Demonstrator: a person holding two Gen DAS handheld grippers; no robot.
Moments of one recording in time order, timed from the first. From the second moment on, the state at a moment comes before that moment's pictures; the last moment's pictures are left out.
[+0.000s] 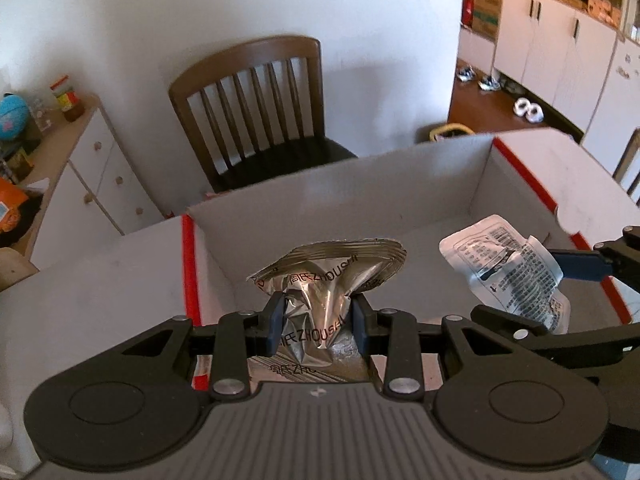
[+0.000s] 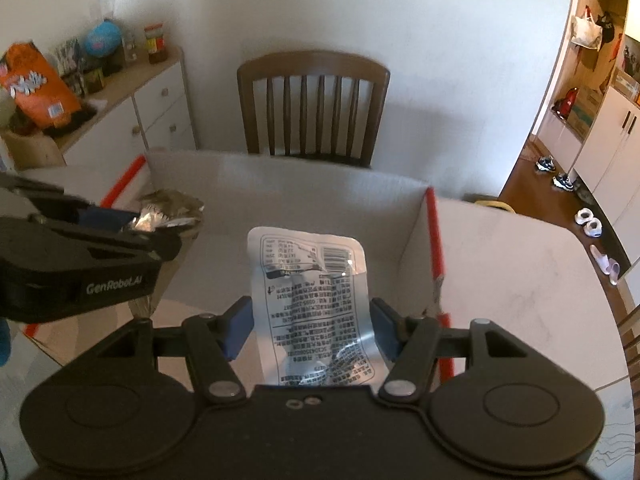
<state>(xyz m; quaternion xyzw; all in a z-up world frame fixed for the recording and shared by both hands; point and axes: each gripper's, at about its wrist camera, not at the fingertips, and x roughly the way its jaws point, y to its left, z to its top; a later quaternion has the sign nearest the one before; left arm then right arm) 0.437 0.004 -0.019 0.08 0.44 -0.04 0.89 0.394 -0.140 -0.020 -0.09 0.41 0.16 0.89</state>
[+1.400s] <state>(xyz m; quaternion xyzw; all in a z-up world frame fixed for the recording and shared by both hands) 0.474 -0.005 -0.050 0.10 0.53 -0.07 0.84 0.410 -0.128 -0.056 -0.12 0.51 0.18 0.83</state>
